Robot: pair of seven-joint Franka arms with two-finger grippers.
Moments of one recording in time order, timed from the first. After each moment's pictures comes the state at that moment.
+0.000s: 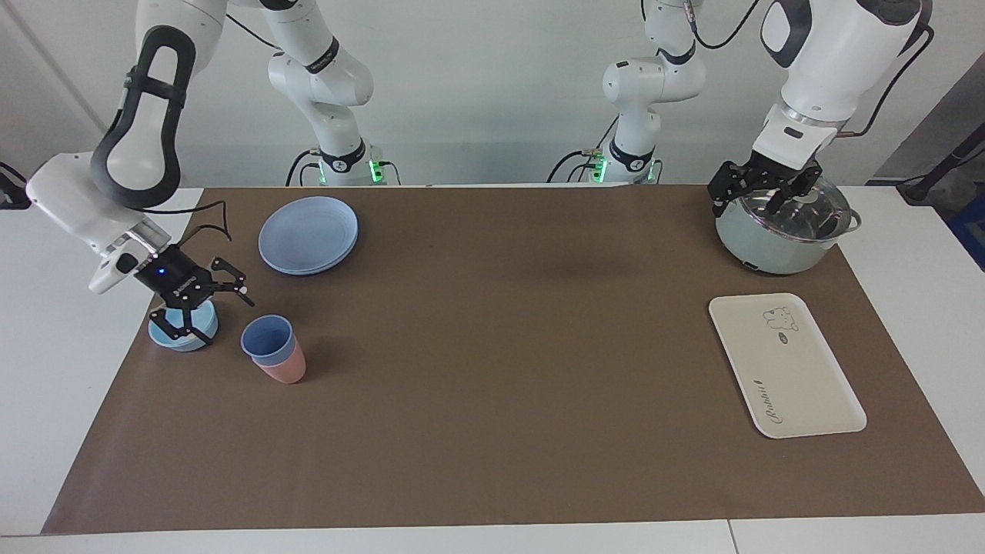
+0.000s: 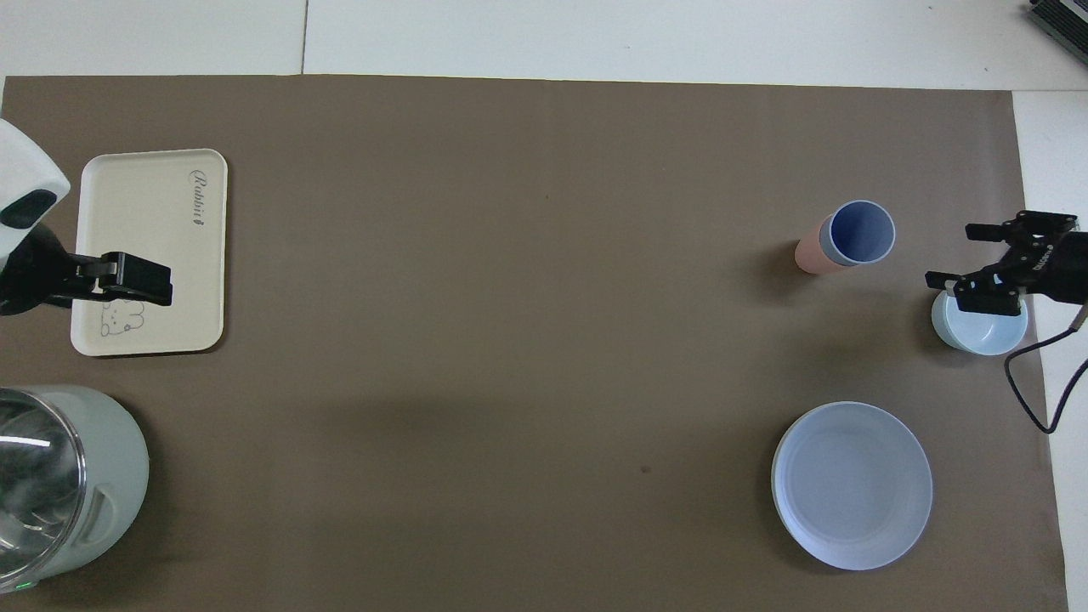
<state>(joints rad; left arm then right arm) 0.04 -0.07 -0.14 -1.70 0.00 1.62 -0.06 -0.27 0.21 -0.06 -1.99 0.91 2.15 -1.63</state>
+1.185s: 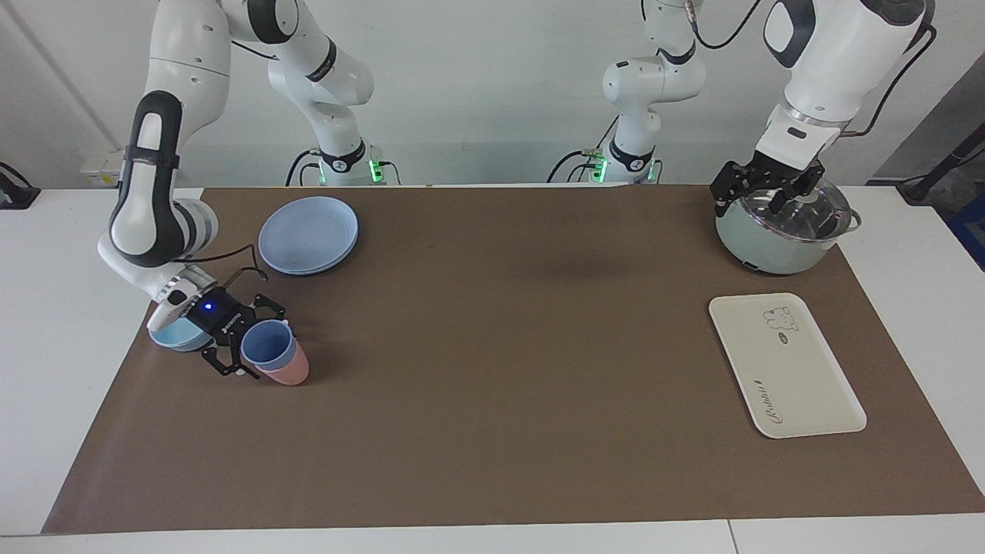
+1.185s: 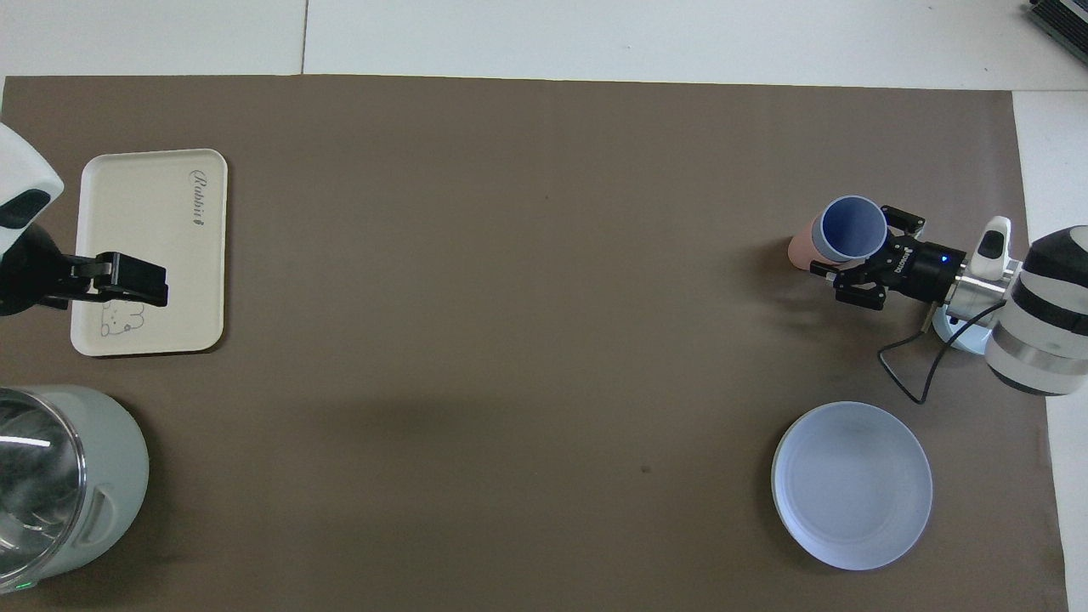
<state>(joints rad) 0.04 -0.07 -0.13 -1.70 0.00 1.62 -0.06 -0.22 0.39 -0.05 -2.01 1.40 2.12 -2.13</state>
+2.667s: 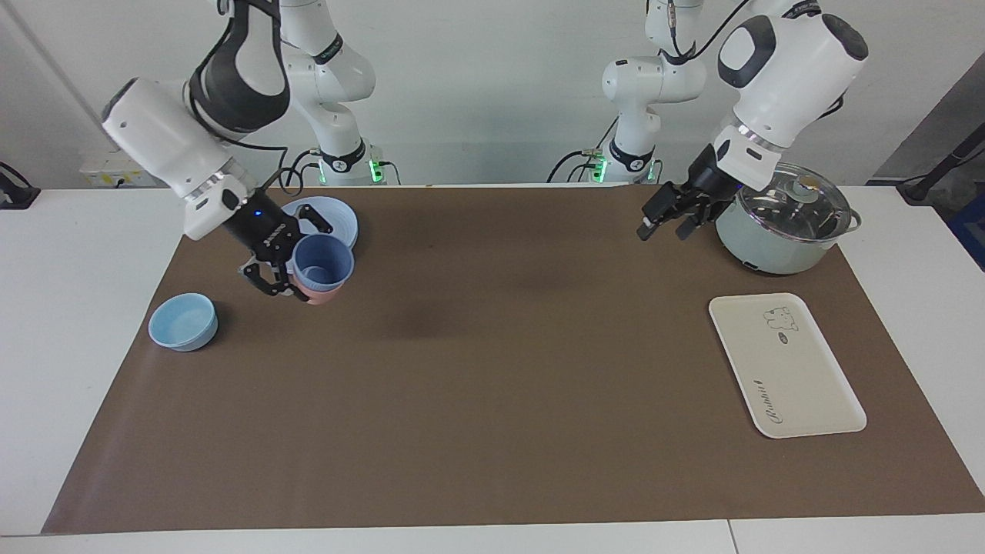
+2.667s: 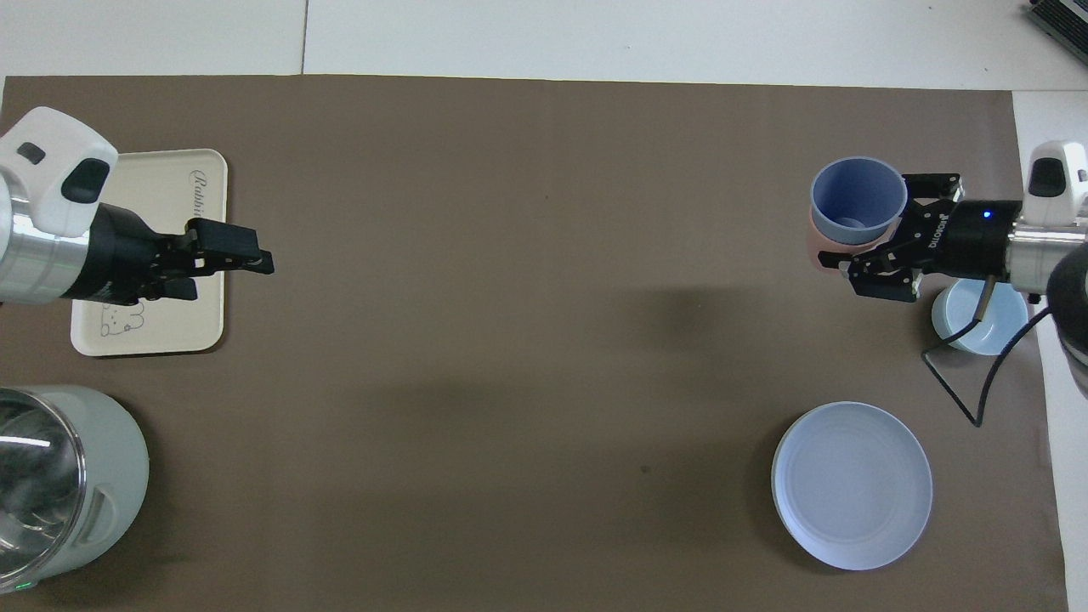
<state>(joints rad) -0.09 -0.05 -0.15 -1.84 -0.46 1.99 -0.43 0.12 -0.04 -0.04 -1.96 0.56 2.12 -1.15</state>
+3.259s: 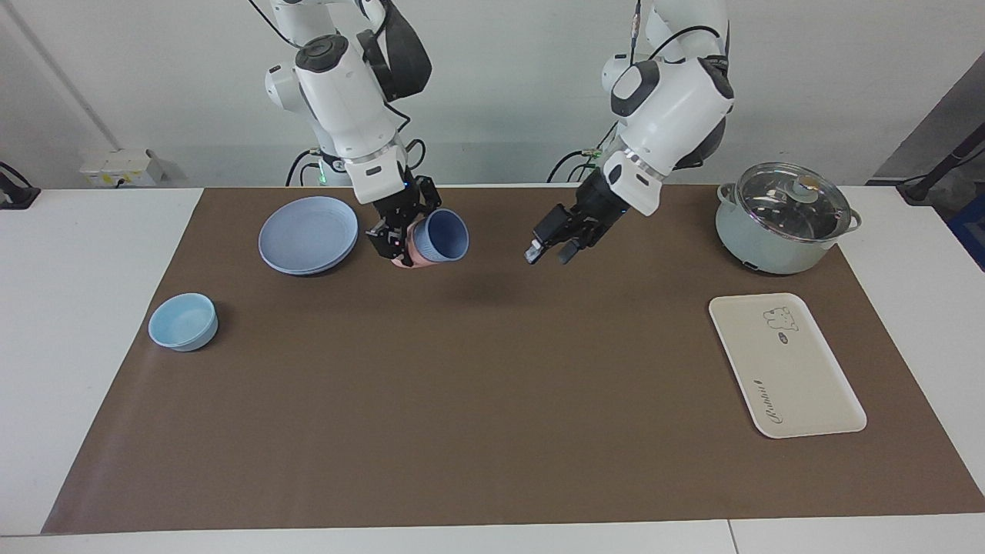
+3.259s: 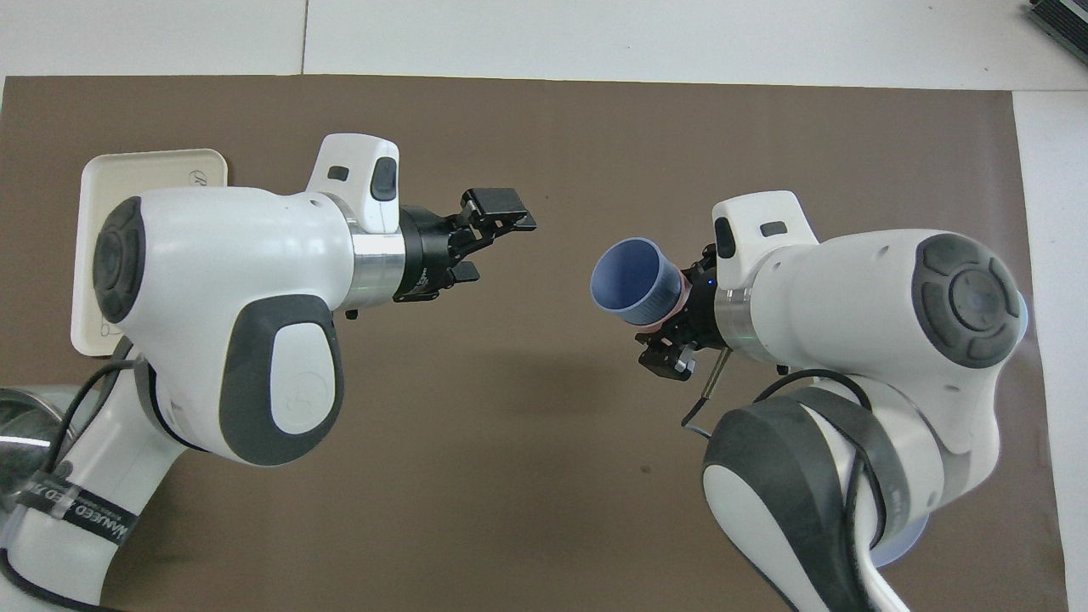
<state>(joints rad) -0.38 0.08 -0.15 -1.85 -0.64 2.36 -0.61 0.43 -0.04 -0.03 -1.96 0.21 2.13 -0.68</state>
